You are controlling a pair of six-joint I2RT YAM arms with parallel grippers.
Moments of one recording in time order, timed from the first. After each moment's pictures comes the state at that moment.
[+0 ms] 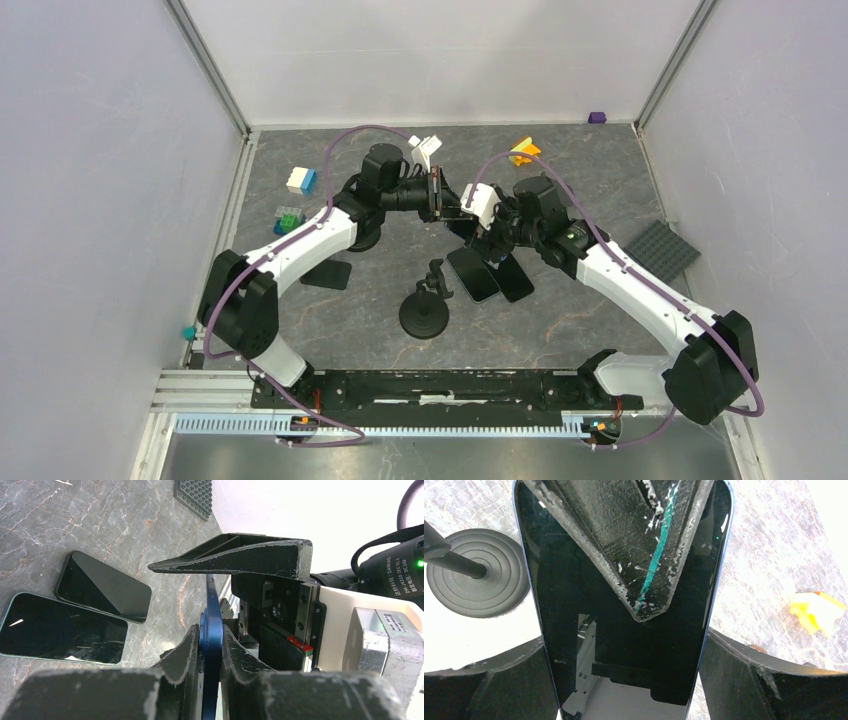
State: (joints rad) left arm -0.59 1.60 1.20 0.06 0.75 -0.80; right arm 0.58 1.25 0.98 -0.36 -0.30 -0.53
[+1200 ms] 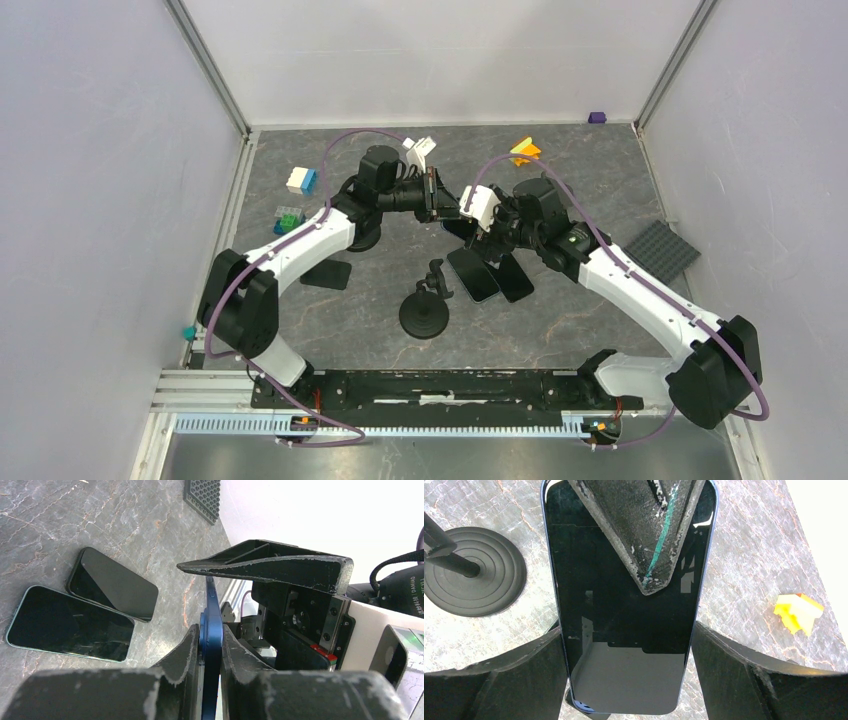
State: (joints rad) left arm -0.57 1.60 1.17 0.07 0.73 -0.82; right arm 0.60 1.23 0.98 -0.36 -0.25 -0.56
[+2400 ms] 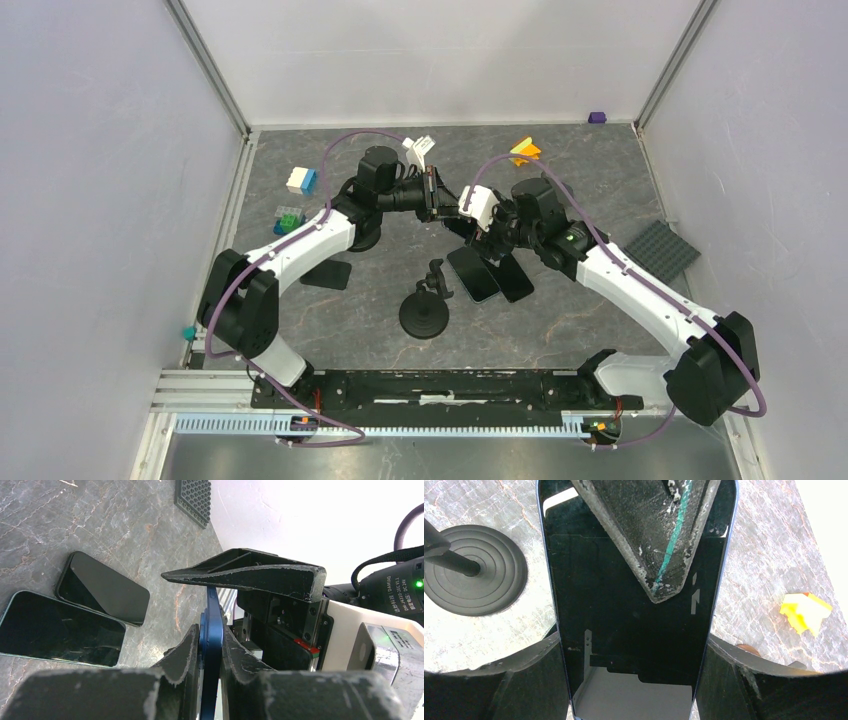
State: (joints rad) left arm -0.57 1.60 1.15 0.13 0.74 -0.87; right arm 0.60 1.24 0.98 -0.36 -0.26 -0.56
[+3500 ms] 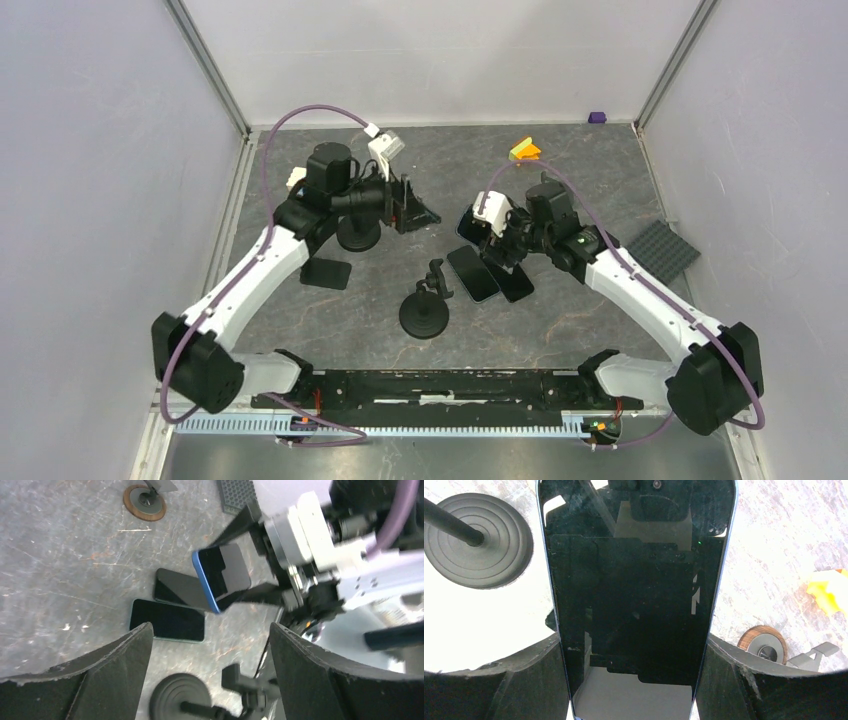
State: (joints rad) left arm -0.48 1.33 1.15 -0.16 0.71 -0.34; right arm 0.53 1.20 0.92 -0.41 -0.34 -0.58
